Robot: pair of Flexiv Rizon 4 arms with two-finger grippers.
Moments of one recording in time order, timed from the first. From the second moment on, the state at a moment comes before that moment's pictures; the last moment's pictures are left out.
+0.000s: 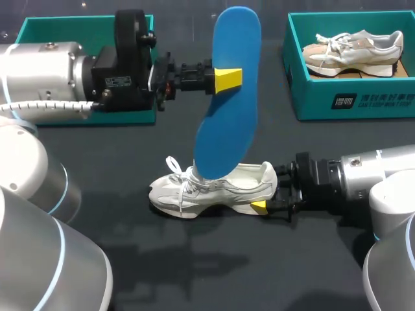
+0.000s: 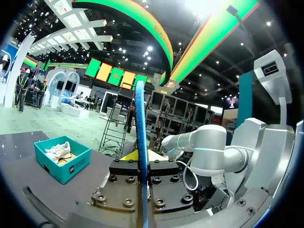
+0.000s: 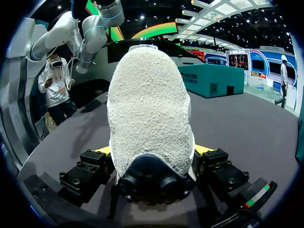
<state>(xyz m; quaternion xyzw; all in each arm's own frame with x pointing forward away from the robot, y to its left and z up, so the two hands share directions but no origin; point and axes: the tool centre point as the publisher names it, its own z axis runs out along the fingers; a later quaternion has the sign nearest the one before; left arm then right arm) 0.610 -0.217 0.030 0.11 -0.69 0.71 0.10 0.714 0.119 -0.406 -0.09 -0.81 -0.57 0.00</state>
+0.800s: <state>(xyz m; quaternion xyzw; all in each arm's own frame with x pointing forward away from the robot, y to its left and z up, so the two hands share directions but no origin) 0.609 -0.216 0.030 0.11 -0.69 0.71 0.10 0.719 0.093 -0.403 -0.11 -0.86 -0.51 -0.01</state>
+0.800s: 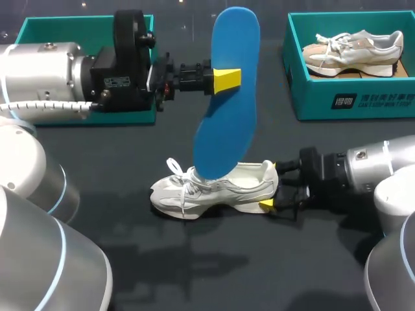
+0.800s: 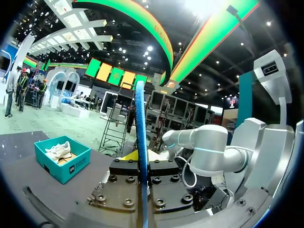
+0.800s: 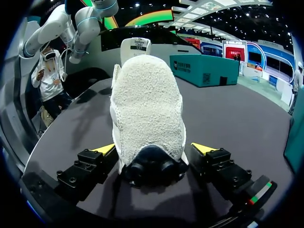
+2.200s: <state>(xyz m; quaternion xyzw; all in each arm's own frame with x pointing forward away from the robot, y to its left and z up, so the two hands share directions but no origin) 0.615 -0.199 0.006 0.13 -0.68 0.71 0.11 0.719 0.068 -0.363 -0.09 -0.96 -0.26 0.00</state>
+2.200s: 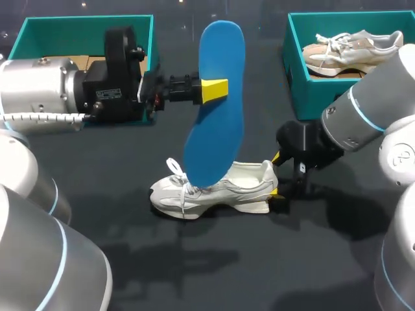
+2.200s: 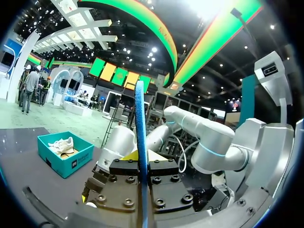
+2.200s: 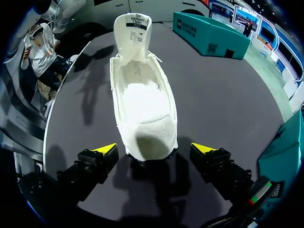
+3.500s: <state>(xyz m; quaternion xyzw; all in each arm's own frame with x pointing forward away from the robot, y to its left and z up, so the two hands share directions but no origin) 0.606 -0.182 0.000 0.13 -0.68 0.72 0.10 0.718 0.088 -0.326 -0.08 -1.00 -0.04 -0.02</state>
